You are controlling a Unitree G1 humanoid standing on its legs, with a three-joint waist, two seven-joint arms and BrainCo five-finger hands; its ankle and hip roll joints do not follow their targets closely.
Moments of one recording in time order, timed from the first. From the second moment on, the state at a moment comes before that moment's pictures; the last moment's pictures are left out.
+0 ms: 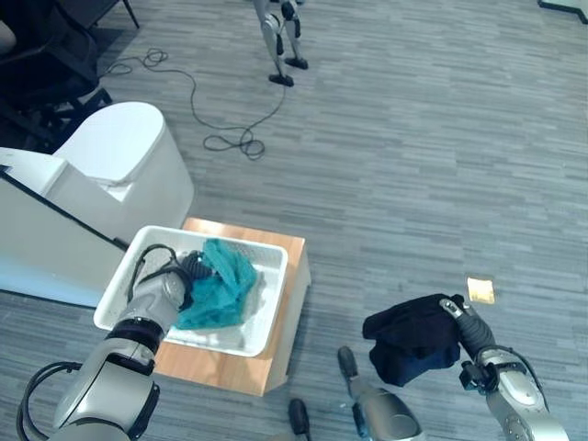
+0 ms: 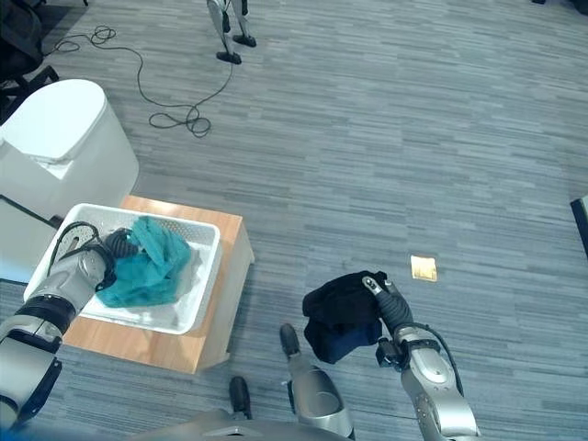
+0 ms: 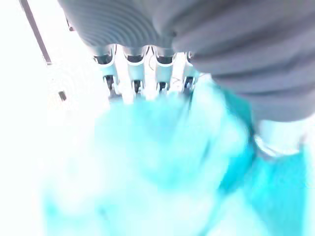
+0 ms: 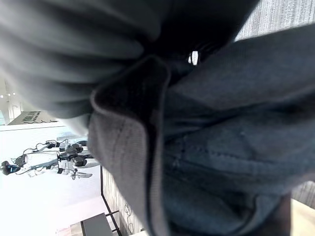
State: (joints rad) left arm -0.58 0.70 -0.38 0.91 0.45 0.09 -0.08; right arm 0.26 -0.38 0.05 -0.03 0.44 0.02 0.10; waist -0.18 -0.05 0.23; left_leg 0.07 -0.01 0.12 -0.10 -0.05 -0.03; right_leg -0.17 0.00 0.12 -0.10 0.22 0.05
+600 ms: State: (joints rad) left arm 0.01 0.83 0.11 0.28 0.02 0.03 -0.12; right arm 0.10 -0.82 -0.28 0.02 0.28 0.06 0.10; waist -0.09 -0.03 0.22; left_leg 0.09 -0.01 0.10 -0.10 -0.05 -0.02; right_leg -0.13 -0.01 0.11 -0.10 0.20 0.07
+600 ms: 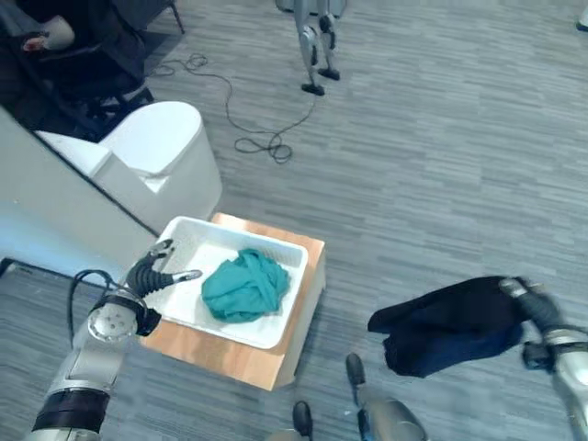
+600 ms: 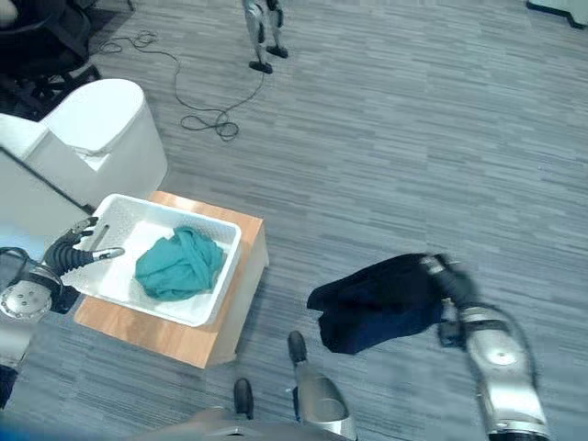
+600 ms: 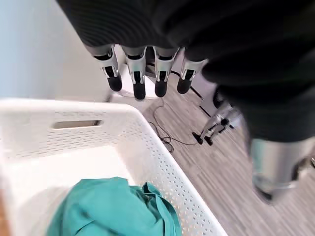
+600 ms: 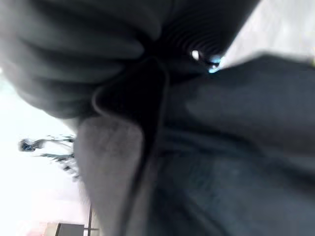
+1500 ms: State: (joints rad) left arm -0.50 0.98 -0.41 0.35 -0.41 -0.04 -0.18; right arm -1.07 -1.40 0.60 0.31 0.40 -0.05 0.07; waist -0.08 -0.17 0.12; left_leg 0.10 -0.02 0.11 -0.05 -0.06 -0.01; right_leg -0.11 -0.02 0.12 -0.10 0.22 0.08
